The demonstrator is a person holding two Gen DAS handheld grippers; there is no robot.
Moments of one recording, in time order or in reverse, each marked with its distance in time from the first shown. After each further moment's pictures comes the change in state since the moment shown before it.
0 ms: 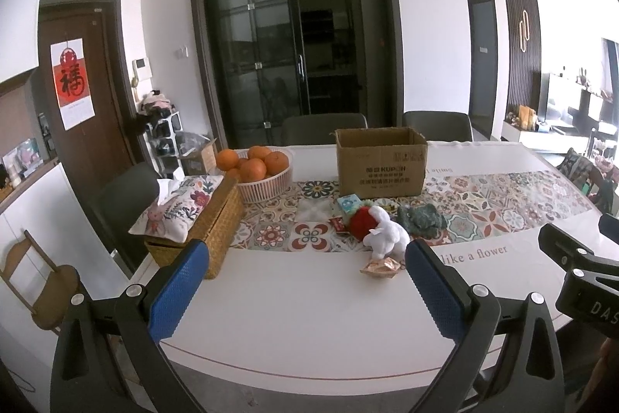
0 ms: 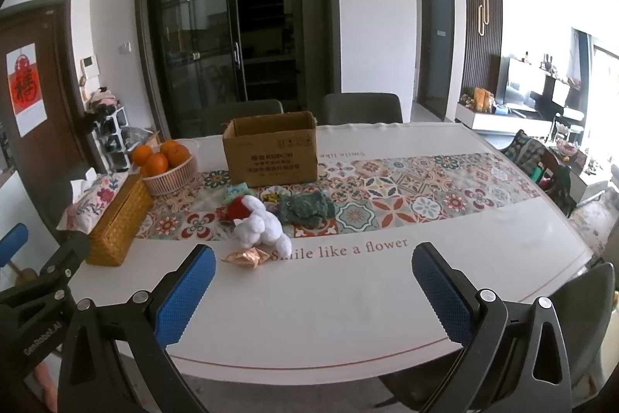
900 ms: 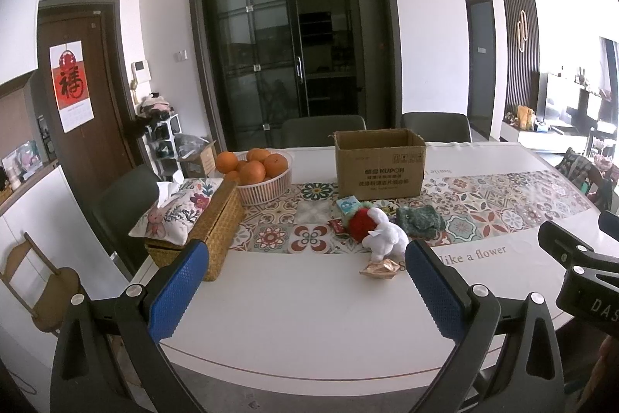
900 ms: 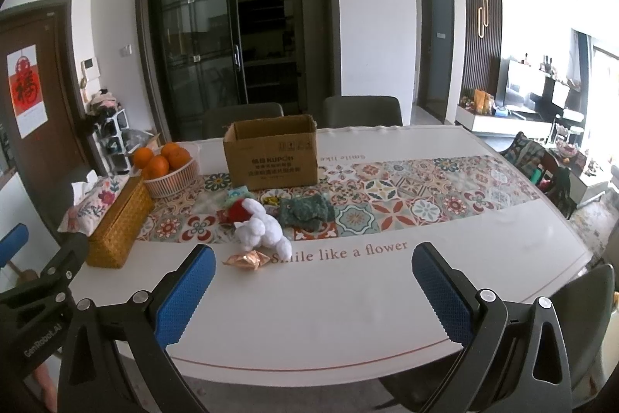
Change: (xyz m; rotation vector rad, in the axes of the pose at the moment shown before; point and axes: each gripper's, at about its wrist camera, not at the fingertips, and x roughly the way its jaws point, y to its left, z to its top) left arm -0.002 -0.001 0.001 -0.001 -0.004 0.002; right arm -0.002 0.000 0.003 -0.001 -0.006 0.003
